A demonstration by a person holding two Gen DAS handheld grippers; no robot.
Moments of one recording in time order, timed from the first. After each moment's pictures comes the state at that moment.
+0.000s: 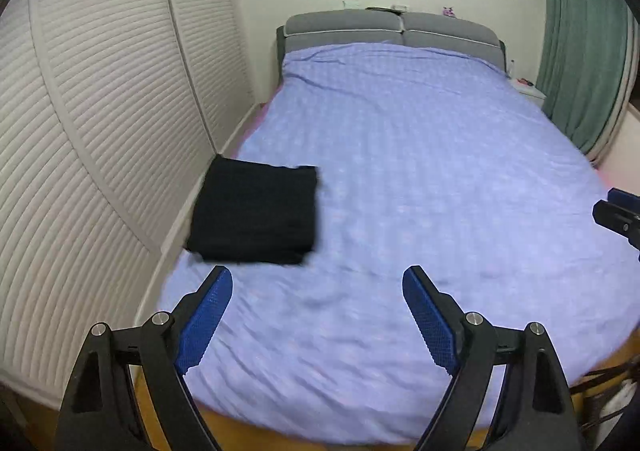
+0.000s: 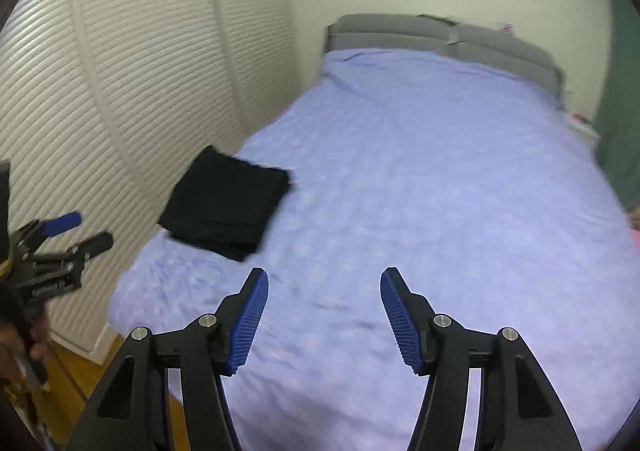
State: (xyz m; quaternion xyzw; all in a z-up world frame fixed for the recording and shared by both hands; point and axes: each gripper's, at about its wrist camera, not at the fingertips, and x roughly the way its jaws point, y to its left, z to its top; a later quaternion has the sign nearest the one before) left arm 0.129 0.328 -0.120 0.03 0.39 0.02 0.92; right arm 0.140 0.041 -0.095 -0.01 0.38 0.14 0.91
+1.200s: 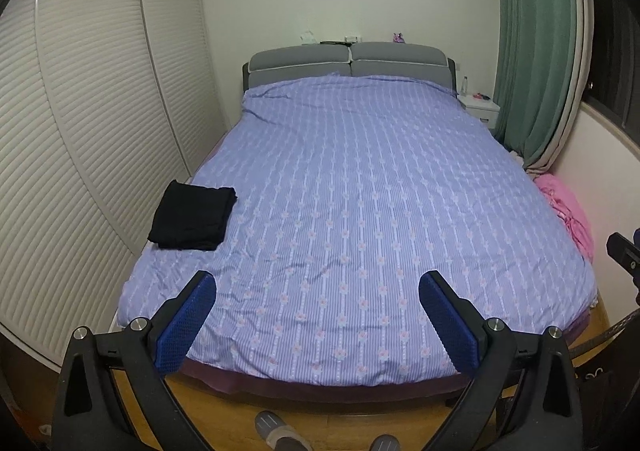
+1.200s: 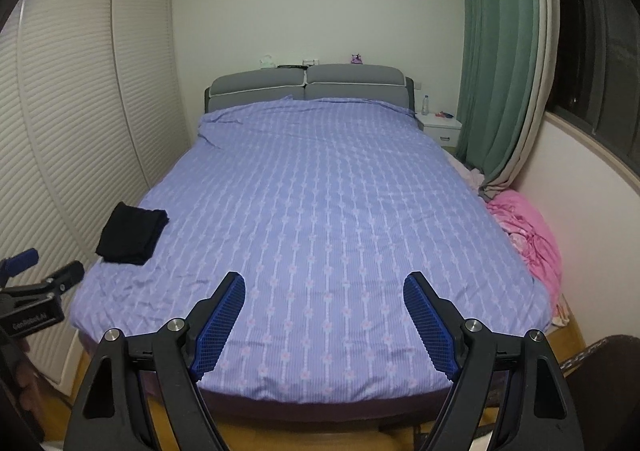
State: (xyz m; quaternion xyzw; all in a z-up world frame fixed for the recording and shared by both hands) left arm -0.063 0.062 -0.003 0.04 0.35 0.00 0.94; right arm -0.107 -0.251 0.033 0.03 0.32 -0.03 0.95
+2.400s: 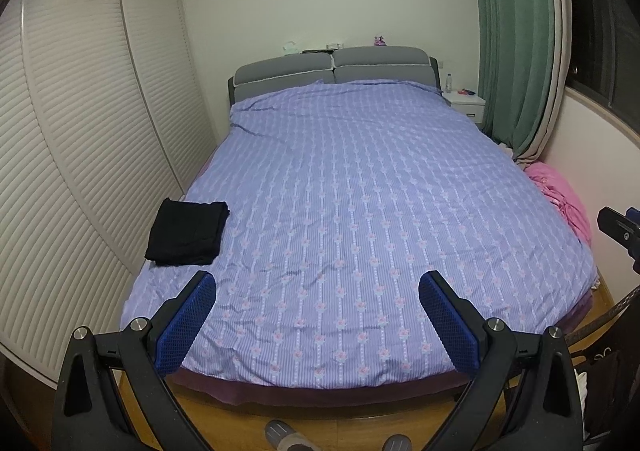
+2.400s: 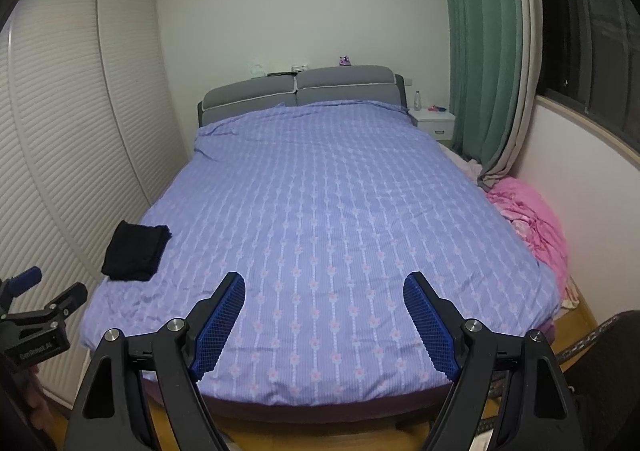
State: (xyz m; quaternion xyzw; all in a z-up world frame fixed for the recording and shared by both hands) left arm -0.076 0.046 -0.003 0.07 0.33 -0.02 0.94; right arm -0.117 -0.262 0.030 0.07 0.31 -0.04 0.95
